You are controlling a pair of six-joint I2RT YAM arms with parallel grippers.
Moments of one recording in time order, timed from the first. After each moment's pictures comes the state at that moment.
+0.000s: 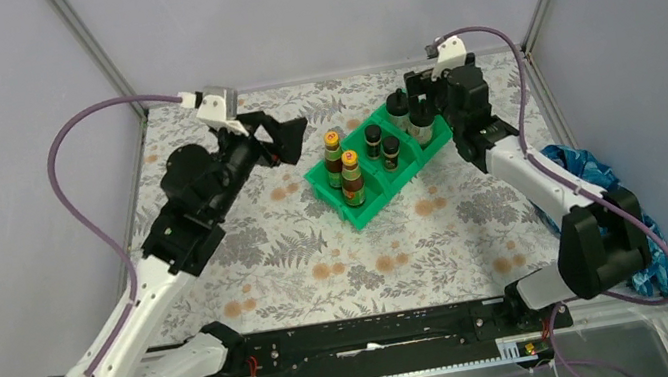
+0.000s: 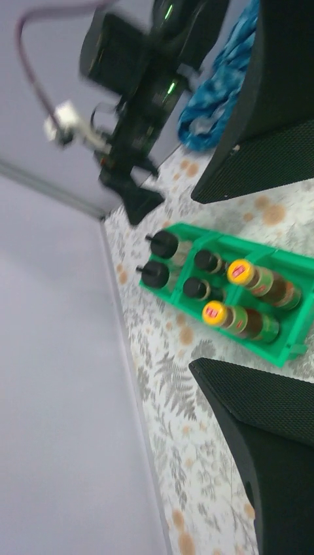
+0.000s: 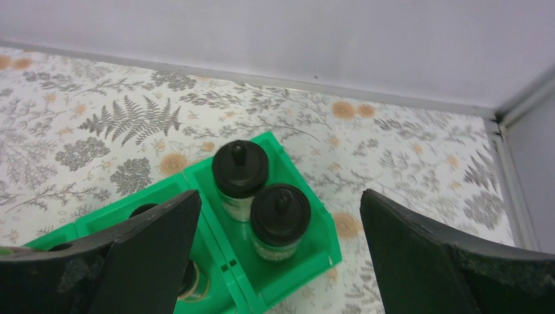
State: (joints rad) left arm -0.61 0.97 1.14 -0.11 -0.02 -0.25; right arm 0.30 1.44 1.06 0.17 0.15 -0.04
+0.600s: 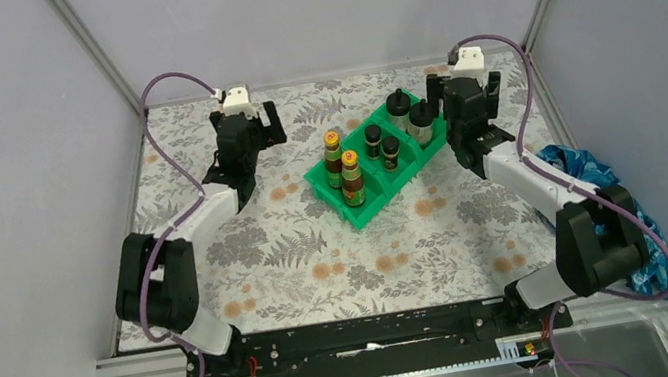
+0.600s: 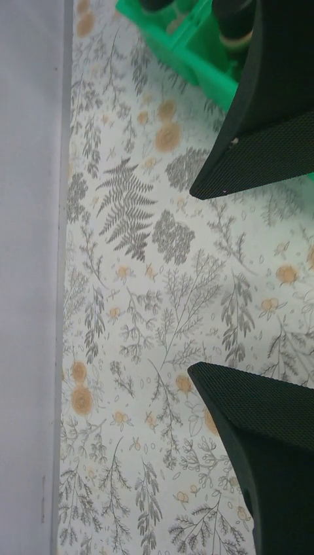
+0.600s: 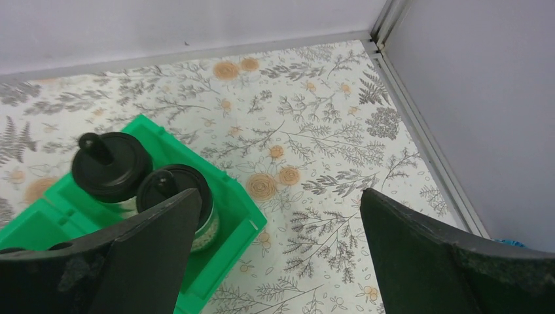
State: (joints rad) left arm -0.32 1.57 1.01 0.33 -0.23 -0.17; right arm 0.30 1.41 0.98 0.15 0.57 0.05
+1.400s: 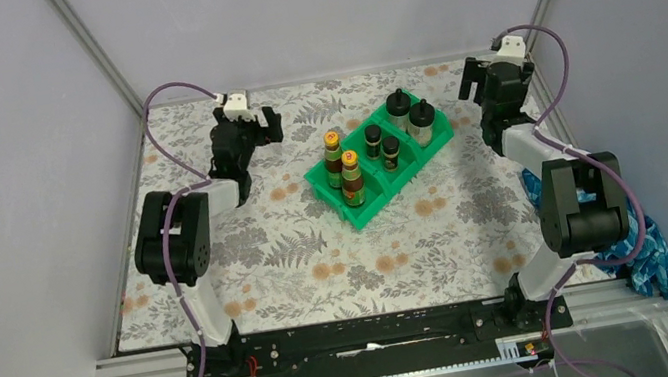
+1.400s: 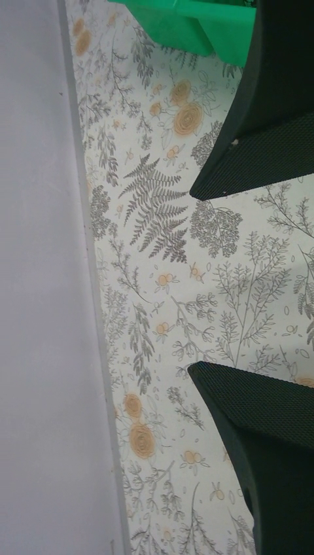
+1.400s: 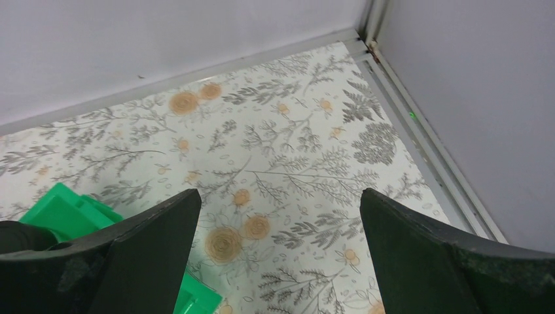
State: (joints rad) left arm -0.16 1.88 0.99 0.82 0.07 -0.09; right arm 0.00 1.64 1.01 0.35 0.33 0.10
